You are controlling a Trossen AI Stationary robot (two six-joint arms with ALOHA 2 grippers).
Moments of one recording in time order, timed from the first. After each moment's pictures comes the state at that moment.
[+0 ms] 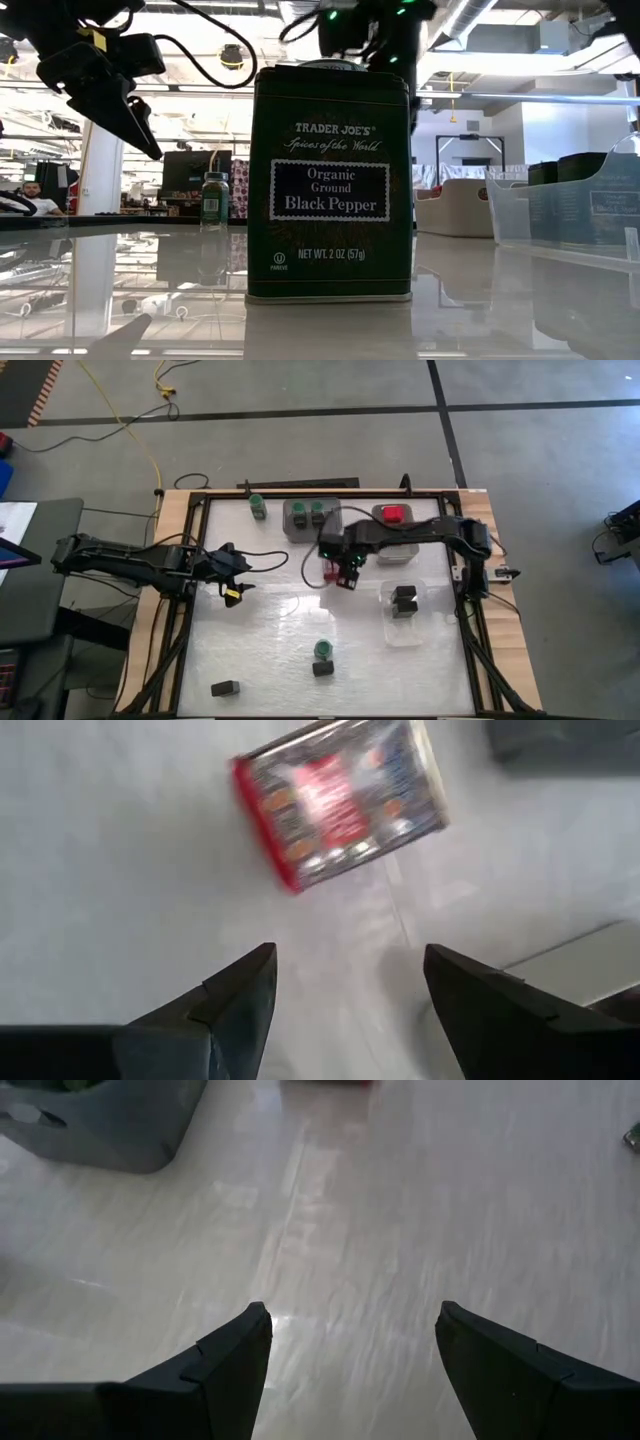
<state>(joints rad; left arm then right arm) -0.05 0.77 0.54 -0.56 -0.22 -0.21 -0.09 1.92 1.62 -1.15 0.15 0.21</state>
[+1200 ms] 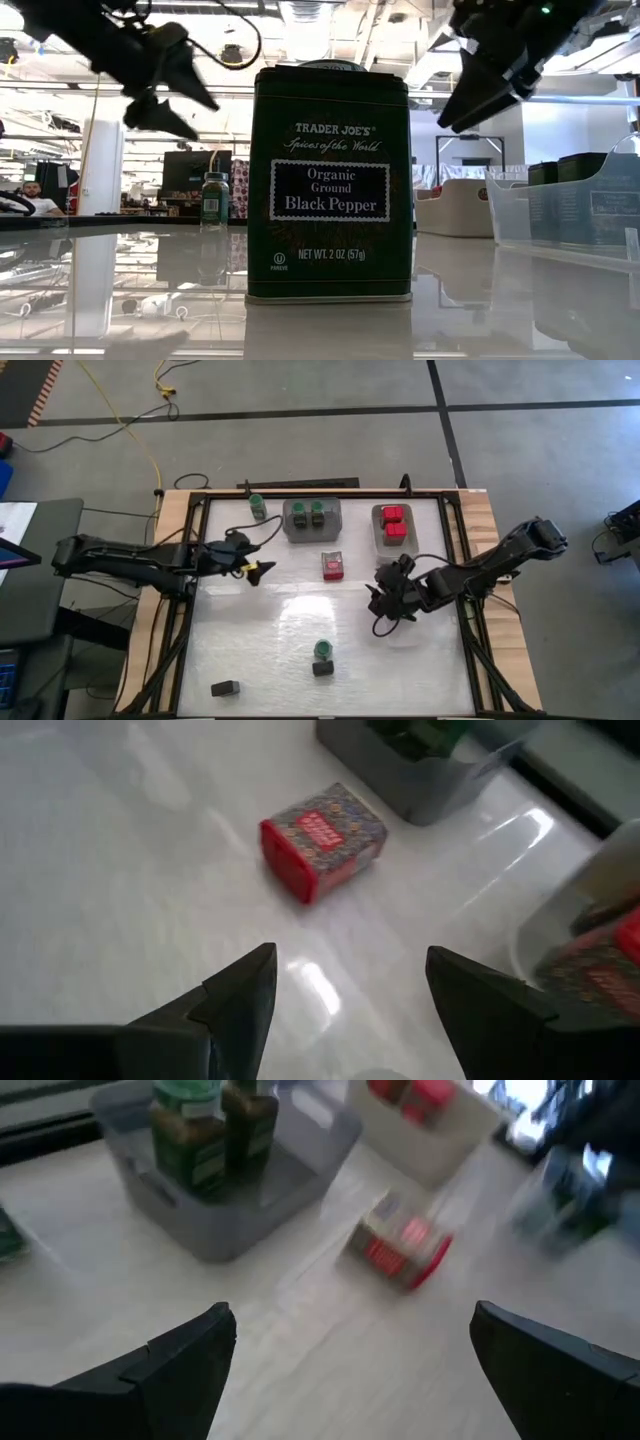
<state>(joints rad) 0.02 0.86 0.55 -0.21 -0.42 -0.62 0.38 1.34 0.87 -0.57 0.74 0.75</state>
